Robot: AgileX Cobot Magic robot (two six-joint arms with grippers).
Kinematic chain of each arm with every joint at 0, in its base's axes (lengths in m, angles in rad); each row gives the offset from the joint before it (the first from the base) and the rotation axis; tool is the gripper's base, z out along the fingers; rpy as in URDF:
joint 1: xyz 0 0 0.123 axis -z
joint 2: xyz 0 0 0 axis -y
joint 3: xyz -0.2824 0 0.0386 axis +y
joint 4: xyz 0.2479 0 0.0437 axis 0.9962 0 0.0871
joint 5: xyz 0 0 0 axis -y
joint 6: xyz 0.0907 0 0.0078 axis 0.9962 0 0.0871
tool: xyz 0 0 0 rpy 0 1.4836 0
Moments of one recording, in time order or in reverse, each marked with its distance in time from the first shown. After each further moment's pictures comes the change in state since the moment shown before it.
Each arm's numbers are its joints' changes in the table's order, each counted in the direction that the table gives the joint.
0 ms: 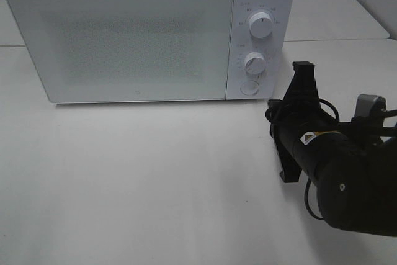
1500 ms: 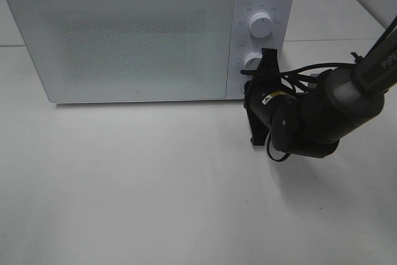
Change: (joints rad) left arm 0.000 0.000 0.000 0.002 0.000 0.000; right arm 0.241 -0.308 -0.379 -0.243 -0.168 0.086
